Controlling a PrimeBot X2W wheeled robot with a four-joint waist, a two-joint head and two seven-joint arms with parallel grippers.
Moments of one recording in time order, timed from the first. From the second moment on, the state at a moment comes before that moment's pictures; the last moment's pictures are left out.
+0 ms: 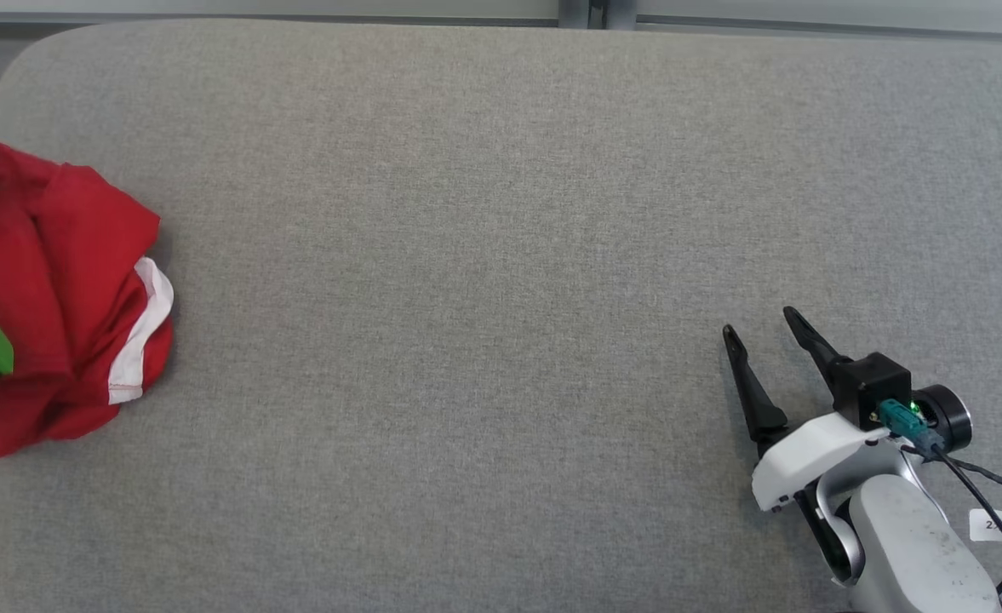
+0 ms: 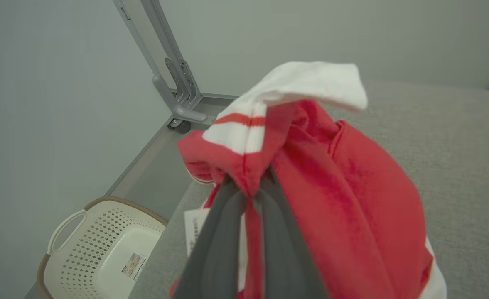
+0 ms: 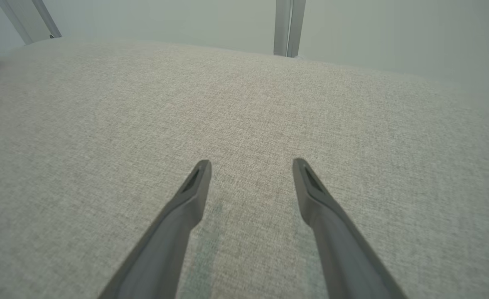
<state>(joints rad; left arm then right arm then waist) -0.84 0.52 -0.36 1.14 -0.61 -0.08 -0.24 -0.29 -0.16 0.16 0.44 0.12 0.13 -0.26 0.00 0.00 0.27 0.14</state>
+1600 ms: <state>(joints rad) -0.34 0.13 -0.23 0.62 -0.37 -0.11 -0.26 -0.22 -0.08 0.07 0.39 0.14 0.13 -0.26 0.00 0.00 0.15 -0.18</state>
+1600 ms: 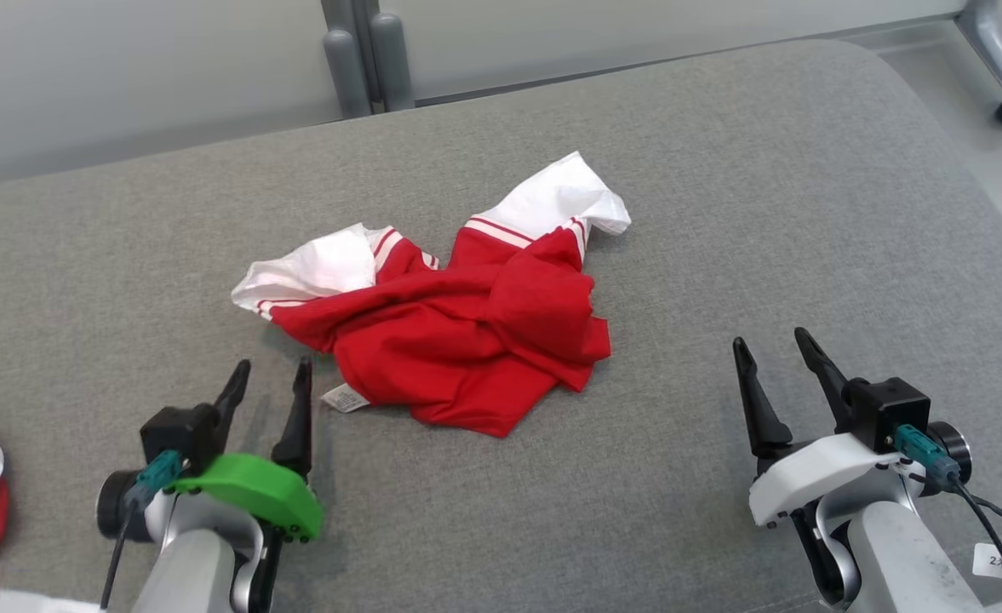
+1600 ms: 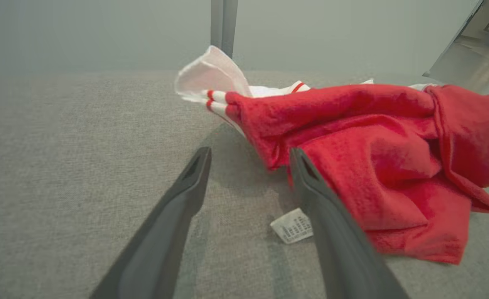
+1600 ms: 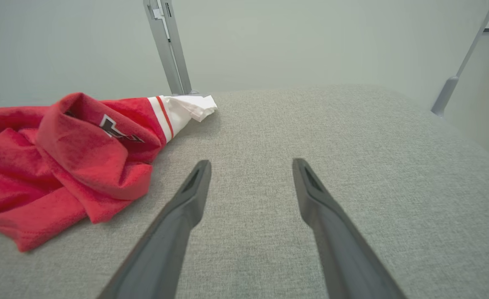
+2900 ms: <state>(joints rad) -0.01 0.05 0.08 0.36 -0.10 -0.12 -0.26 -0.13 -0.07 0.05 0.39 0.14 0.13 -0.26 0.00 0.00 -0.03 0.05</state>
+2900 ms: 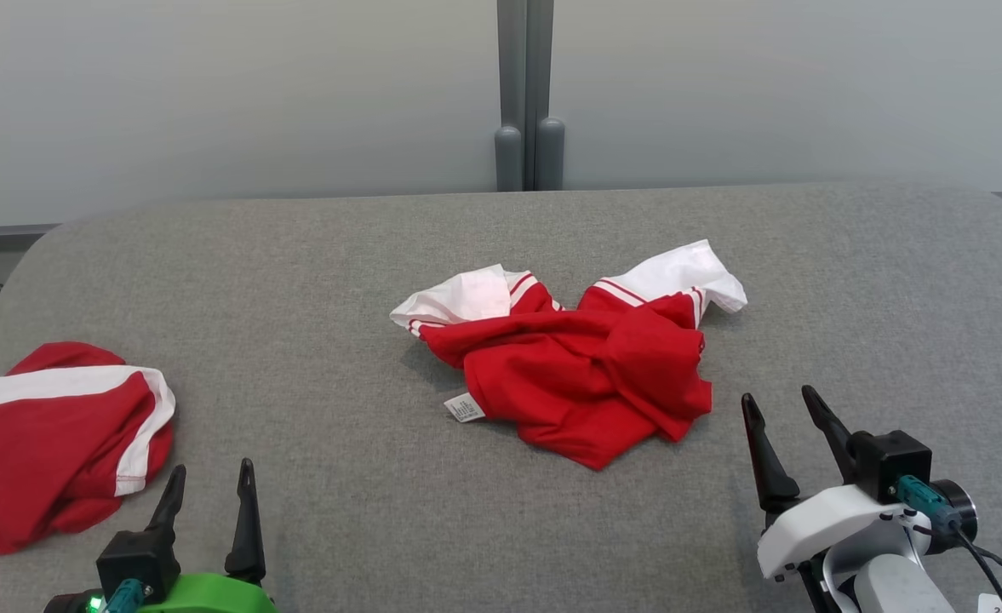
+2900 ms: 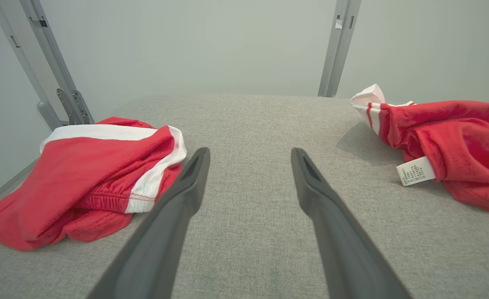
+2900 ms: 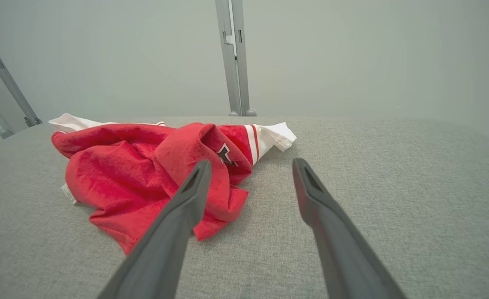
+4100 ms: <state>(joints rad) -0.07 0.05 -0.10 0.37 -0.18 -0.13 -0.26 -0.30 -0.07 0.04 0.73 0.00 0.13 -0.26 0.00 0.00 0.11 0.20</state>
